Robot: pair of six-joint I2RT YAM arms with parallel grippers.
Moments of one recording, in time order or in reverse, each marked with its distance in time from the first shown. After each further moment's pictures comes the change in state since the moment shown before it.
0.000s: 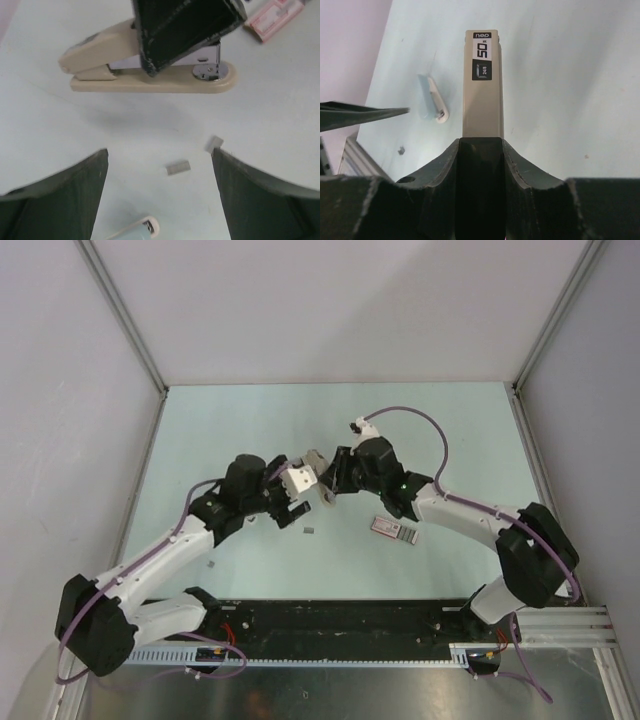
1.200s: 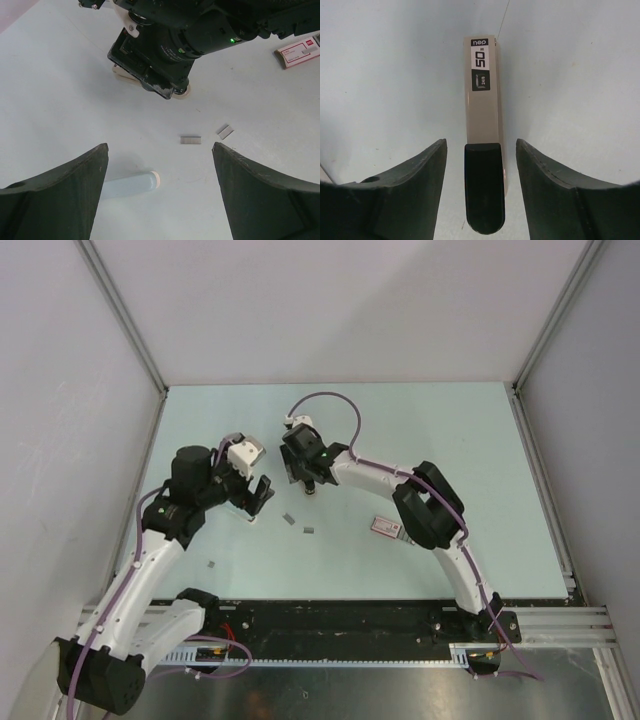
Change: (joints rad) left arm 0.320 -0.192 0.089 -0.208 0.127 -0.214; right arm 0.080 0.723 0.800 -0.433 0.309 -0.311
